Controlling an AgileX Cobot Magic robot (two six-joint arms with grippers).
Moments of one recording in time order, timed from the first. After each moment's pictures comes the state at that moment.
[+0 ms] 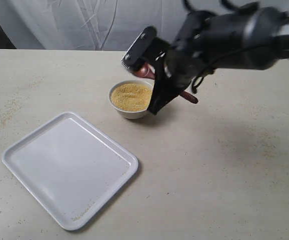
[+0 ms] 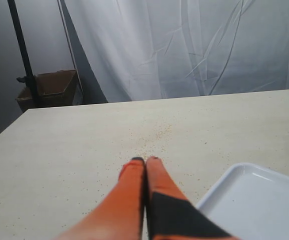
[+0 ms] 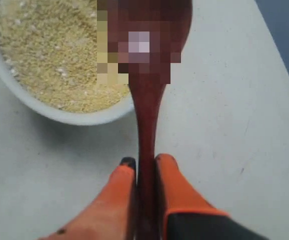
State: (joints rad) left arm 0.02 0.00 0.00 0.04 0.19 0.06; right arm 0.71 1.91 -1.31 -0.63 0.61 0.05
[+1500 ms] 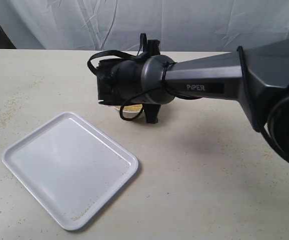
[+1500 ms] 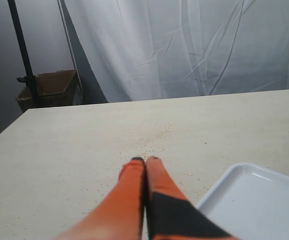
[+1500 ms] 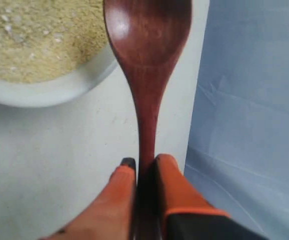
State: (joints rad) left arm 0.02 0.00 0.00 0.04 0.19 0.06; right arm 0.90 2.18 -1.58 -1.06 1.11 0.02
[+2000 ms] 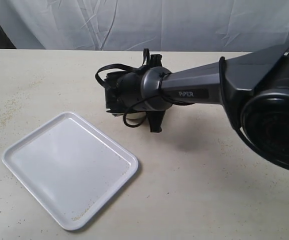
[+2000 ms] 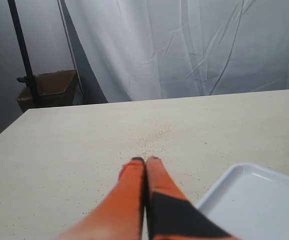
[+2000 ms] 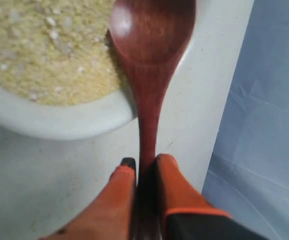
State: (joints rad) left arm 0.02 0.00 0.00 0.04 0.19 0.06; right arm 0.87 2.27 -1.58 -1.05 1.07 0.02
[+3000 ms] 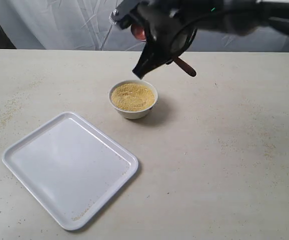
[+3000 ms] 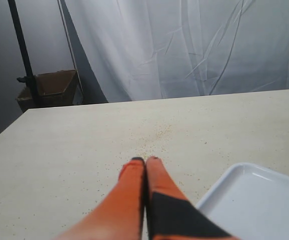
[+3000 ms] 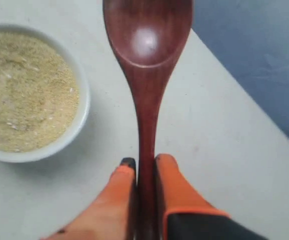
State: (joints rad) left arm 0.02 0.00 0.00 0.04 0.19 0.06; right arm 0.75 1.89 -1.58 -0.63 0.90 0.21
